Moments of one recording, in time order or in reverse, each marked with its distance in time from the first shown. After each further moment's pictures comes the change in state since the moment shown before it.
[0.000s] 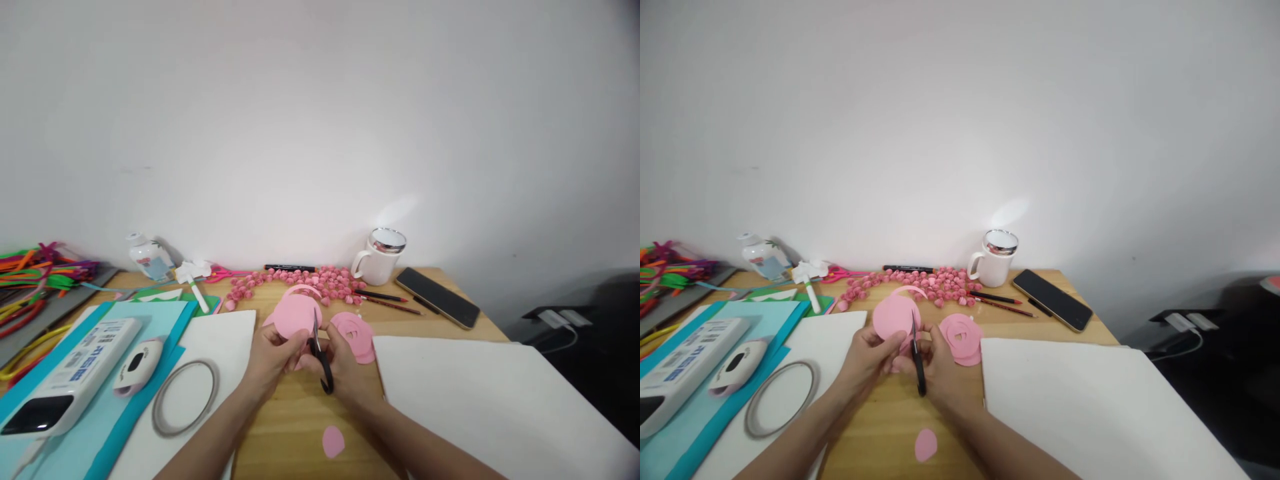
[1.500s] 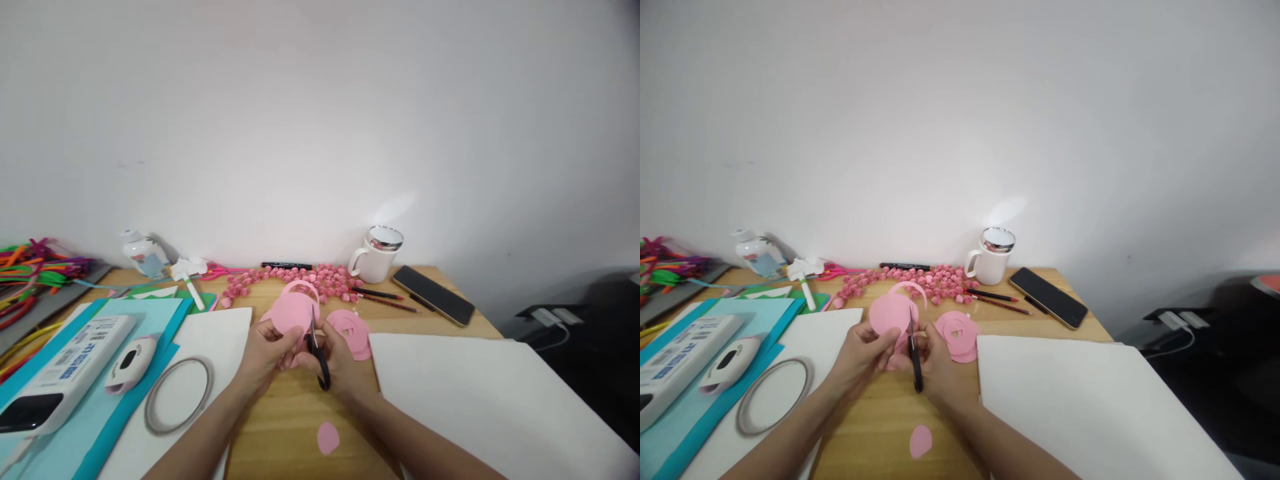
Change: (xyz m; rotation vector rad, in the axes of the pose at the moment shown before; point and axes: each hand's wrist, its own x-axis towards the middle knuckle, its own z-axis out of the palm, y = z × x) left_hand 0.001 0.000 -0.003 -0.034 -0.039 0.014; right_hand 0.001 0.003 -0.004 0.008 -0.021 -0.022
